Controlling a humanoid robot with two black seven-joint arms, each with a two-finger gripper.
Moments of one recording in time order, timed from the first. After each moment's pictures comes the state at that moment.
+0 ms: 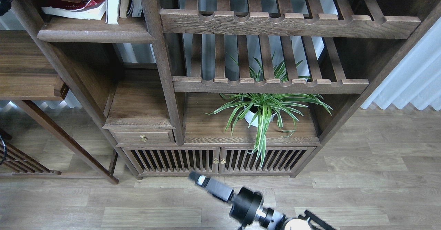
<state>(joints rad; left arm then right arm) -1.11 0.44 -1.21 -0.71 0.68 -0.49 0.00 0.02 0.02 0.87 1.18 -0.02 0.58 -0.19</state>
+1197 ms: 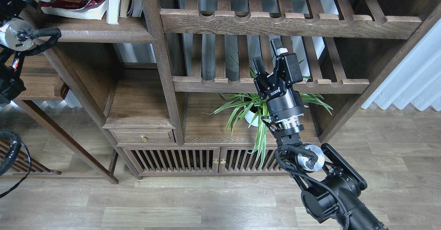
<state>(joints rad) -1.08 0.30 -1.13 -0.57 0.77 -0.33 -0.30 0.28 0.02 1.07 1.24 0.44 0.58 0.11</state>
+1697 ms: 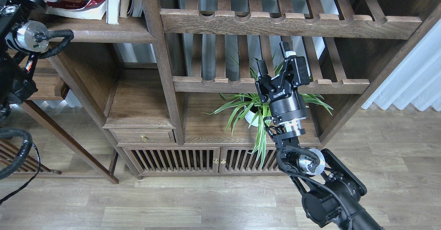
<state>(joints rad) -1.09 0.27 -1.10 -0.54 0.76 -0.21 -0.39 0.24 0.02 1.06 1.27 0.54 0.58 0.11</state>
